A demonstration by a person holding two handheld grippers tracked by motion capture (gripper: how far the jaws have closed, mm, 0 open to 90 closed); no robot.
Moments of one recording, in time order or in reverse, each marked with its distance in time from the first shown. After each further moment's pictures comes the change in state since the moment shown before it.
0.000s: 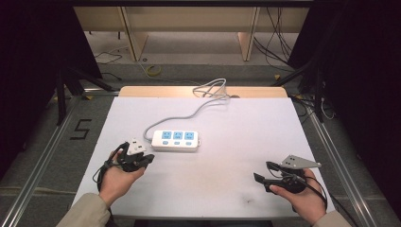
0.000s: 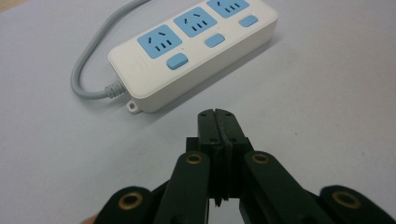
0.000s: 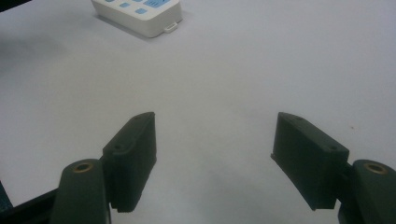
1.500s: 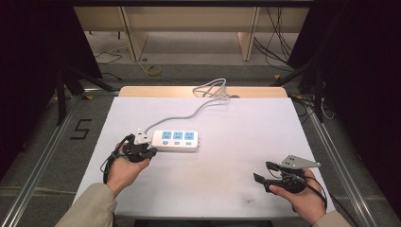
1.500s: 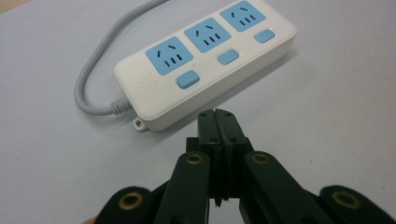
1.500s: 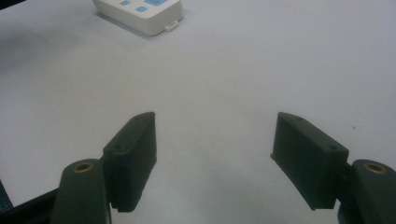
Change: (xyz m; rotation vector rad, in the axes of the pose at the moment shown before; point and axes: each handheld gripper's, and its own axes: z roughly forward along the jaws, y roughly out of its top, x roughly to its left) left arm 0.006 0.022 0.016 0.034 0.018 -0.026; right arm 0.000 0.000 0.001 0.004 0.002 -0.003
